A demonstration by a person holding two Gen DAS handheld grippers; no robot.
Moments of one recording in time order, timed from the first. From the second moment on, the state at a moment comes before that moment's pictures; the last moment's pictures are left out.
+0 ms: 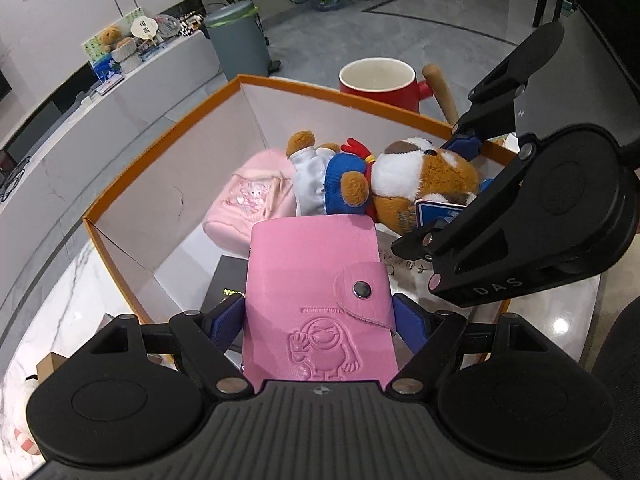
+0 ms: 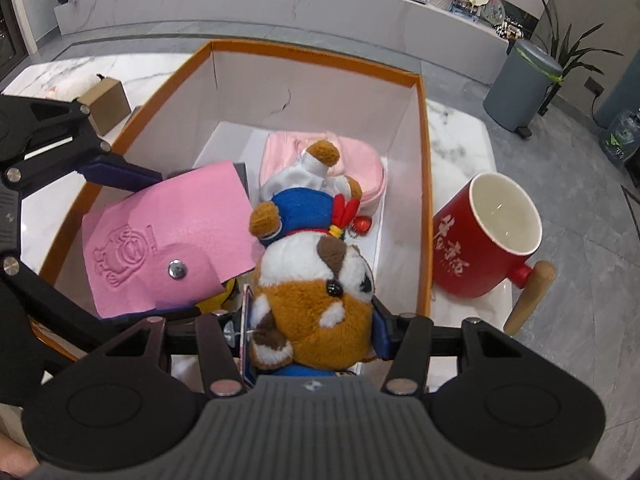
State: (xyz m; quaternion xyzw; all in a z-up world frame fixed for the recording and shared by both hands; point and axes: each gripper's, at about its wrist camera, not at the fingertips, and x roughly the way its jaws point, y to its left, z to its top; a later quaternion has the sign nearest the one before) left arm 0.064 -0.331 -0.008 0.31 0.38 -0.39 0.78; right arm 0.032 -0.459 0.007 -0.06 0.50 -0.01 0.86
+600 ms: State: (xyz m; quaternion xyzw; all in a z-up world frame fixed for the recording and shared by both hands) left arm 0.063 -0.330 -0.002 0.30 0.41 -0.39 0.77; right arm 0.030 -0.456 -0.002 -0.06 0.51 0.00 0.86
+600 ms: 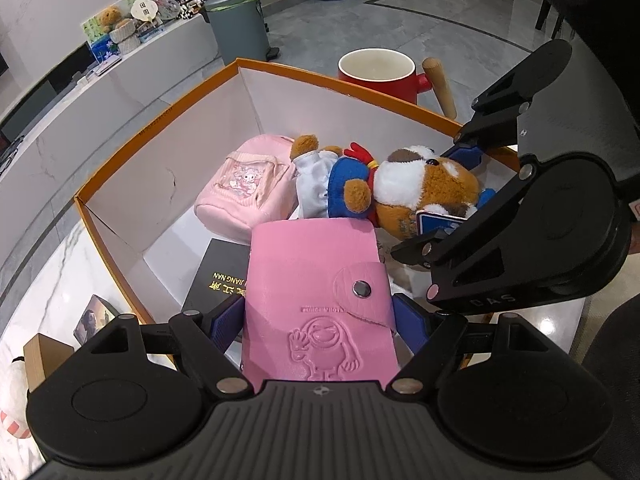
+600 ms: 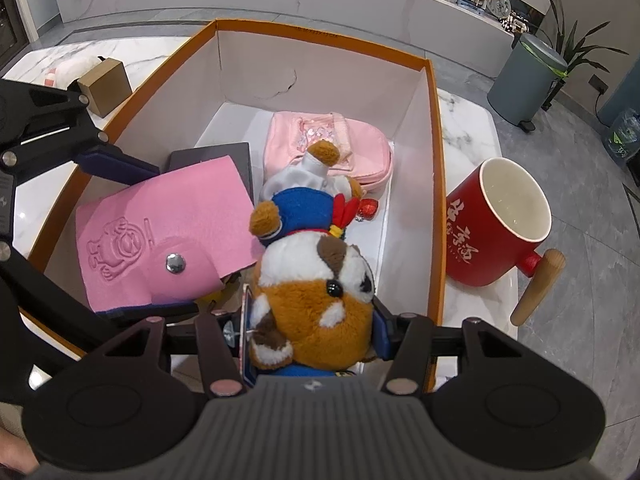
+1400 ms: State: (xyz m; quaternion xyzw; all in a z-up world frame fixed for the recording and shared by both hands) left arm 0.062 -0.306 0.037 0.24 0.39 -0.39 0.80; right arm 0.025 -0.446 0.037 -0.08 0.48 -0.02 0.87
